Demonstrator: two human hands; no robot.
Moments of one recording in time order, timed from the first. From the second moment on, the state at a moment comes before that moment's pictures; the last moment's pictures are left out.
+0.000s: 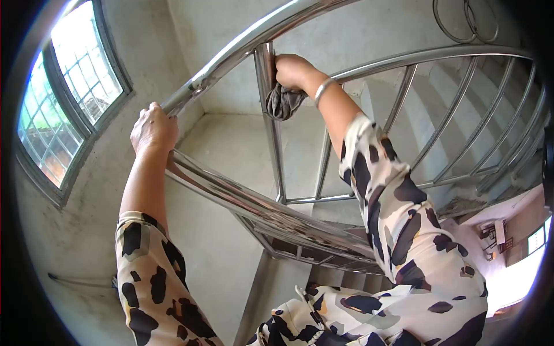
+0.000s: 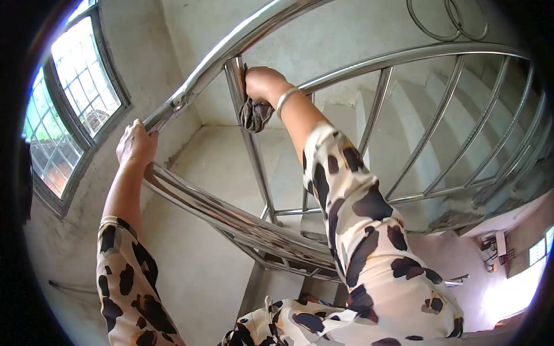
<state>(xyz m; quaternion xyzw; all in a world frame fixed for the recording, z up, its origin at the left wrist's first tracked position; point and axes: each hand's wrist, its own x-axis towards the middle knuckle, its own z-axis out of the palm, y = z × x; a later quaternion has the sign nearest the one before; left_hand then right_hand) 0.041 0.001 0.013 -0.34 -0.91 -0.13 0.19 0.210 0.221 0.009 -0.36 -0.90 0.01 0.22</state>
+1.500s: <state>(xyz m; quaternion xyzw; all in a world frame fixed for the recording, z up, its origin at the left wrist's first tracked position) 0.007 0.012 -0.008 -0.41 -0.87 -0.03 0.27 0.215 0.167 -0.227 -0.24 -0.65 0.24 0.68</state>
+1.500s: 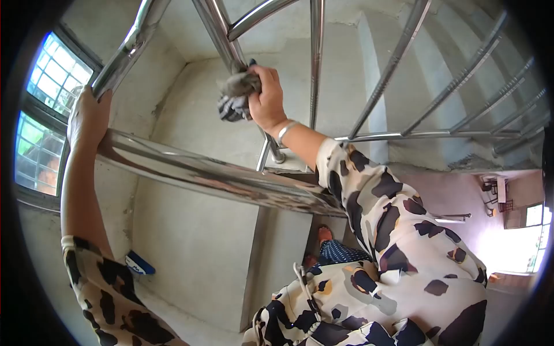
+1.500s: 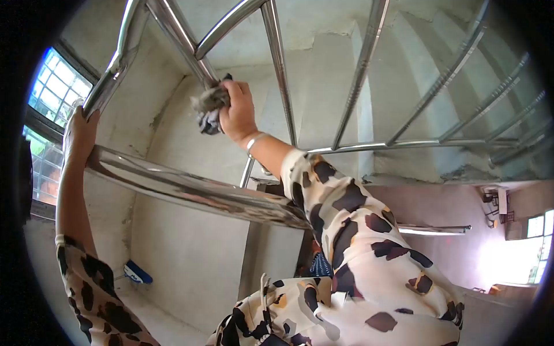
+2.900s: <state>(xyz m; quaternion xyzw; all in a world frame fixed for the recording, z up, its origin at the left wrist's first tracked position) -0.018 0.008 -0.019 -0.41 -0.87 -0.10 0.25 0.216 0.121 -0.500 -0.49 -0.20 0.84 0.14</state>
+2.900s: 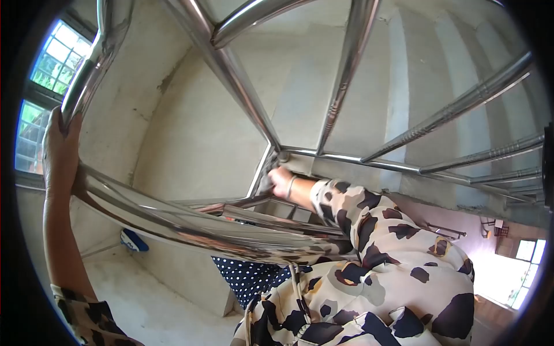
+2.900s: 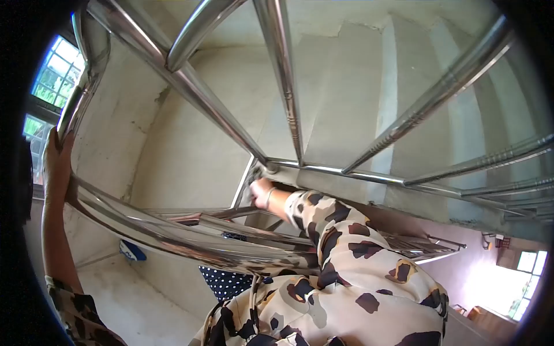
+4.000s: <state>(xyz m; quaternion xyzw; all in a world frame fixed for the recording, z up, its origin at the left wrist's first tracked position) -0.071 0.003 -0.029 -0.45 -0.83 -0.08 0.32 0.225 0.203 -0.449 -0.41 -0.89 0.11 -0.16</state>
